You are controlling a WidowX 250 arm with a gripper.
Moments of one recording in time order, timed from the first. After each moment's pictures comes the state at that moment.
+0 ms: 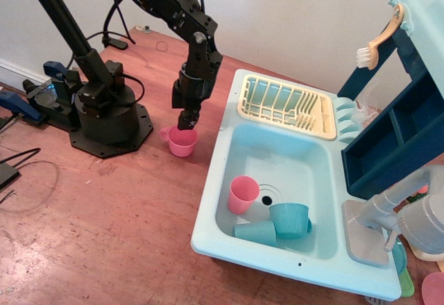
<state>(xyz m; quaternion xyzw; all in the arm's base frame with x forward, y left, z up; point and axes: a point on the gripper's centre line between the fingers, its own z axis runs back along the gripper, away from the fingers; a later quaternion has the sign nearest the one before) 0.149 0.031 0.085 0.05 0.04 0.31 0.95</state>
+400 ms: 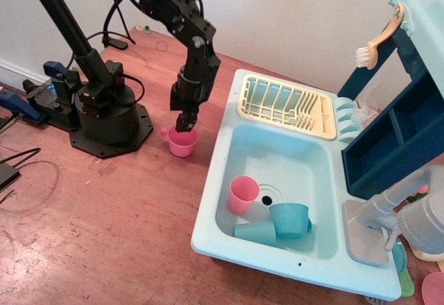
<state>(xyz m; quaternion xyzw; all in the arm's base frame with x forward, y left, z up) 0.145 0.029 0.071 0.05 0.04 0.31 0.95</state>
